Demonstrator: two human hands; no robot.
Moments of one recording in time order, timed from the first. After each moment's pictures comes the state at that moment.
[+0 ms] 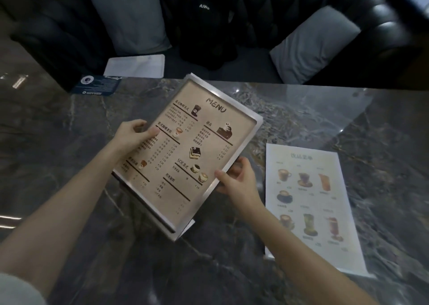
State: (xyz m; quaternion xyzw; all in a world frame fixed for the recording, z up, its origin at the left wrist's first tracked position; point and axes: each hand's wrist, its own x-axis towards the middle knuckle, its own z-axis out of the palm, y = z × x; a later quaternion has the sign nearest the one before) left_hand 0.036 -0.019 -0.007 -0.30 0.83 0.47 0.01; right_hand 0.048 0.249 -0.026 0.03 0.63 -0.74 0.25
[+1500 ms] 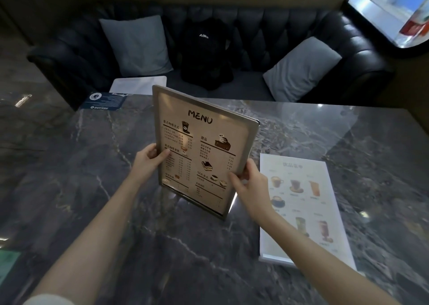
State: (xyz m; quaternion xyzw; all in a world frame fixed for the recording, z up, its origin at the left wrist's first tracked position) left_hand 0.068 0.023 -0.036 -0.22 0.76 0.61 -0.09; right_hand 0.053 0.283 -0.013 -0.14 0.82 -0.55 0.06
